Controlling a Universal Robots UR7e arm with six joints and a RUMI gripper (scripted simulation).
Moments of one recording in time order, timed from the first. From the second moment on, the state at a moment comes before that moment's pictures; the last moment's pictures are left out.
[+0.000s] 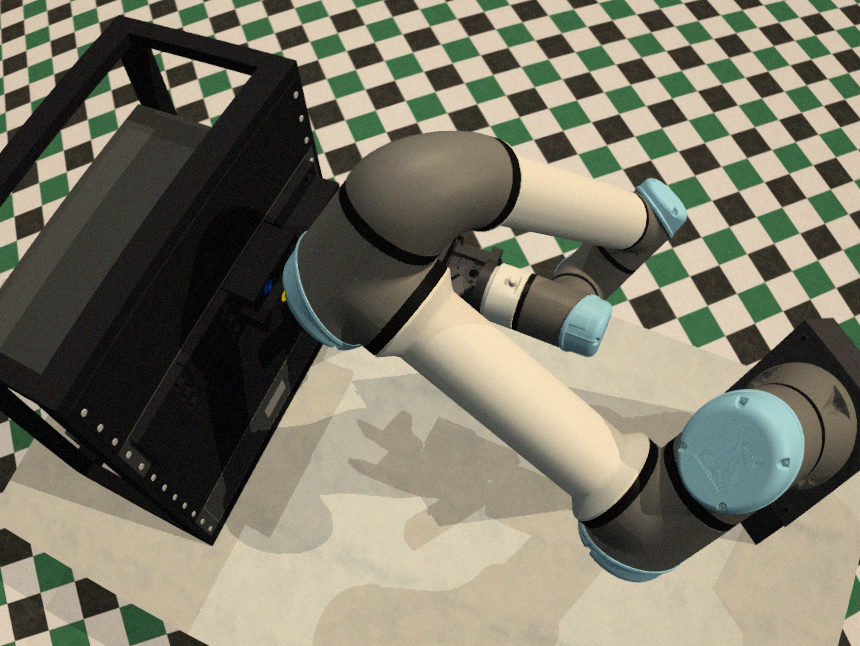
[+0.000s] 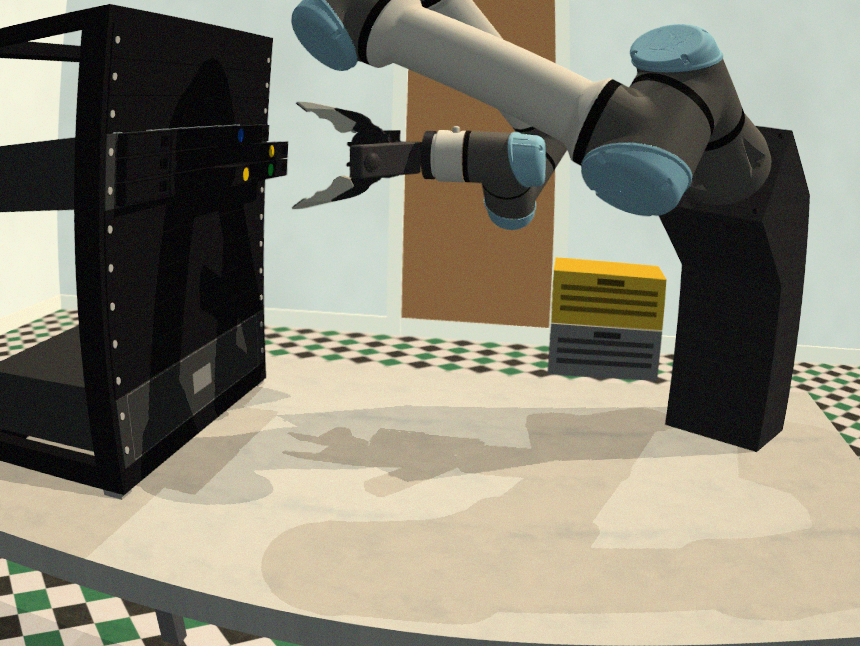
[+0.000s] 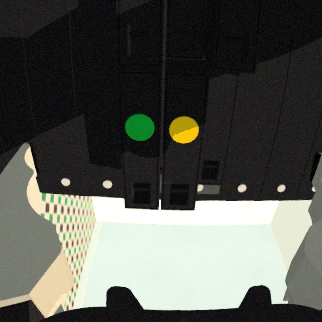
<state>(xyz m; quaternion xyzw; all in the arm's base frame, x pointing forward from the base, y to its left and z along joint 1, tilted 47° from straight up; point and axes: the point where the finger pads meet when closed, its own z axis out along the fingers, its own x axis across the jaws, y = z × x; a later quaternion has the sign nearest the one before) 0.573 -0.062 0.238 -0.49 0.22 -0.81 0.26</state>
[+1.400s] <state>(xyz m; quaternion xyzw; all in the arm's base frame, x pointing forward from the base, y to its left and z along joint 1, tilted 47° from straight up) 0.573 -0.062 0.238 -0.49 0.22 -0.81 0.26</state>
